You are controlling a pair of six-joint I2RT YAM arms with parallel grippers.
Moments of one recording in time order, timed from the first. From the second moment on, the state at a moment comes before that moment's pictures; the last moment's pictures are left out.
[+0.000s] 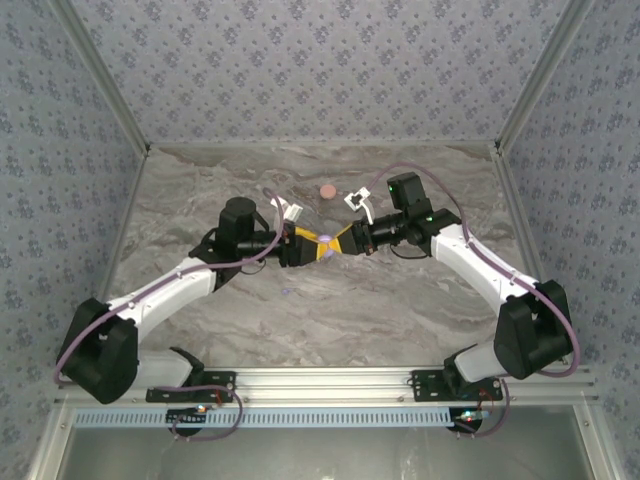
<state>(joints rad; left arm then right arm) -0.58 1.29 0.78 0.16 0.80 -0.41 0.44 1.43 1.07 -0.41 -1.01 0.06</state>
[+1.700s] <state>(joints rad) -0.59 1.28 0.80 0.13 0.77 -0.35 0.45 1.35 1.09 -0.42 -0.93 0.09</state>
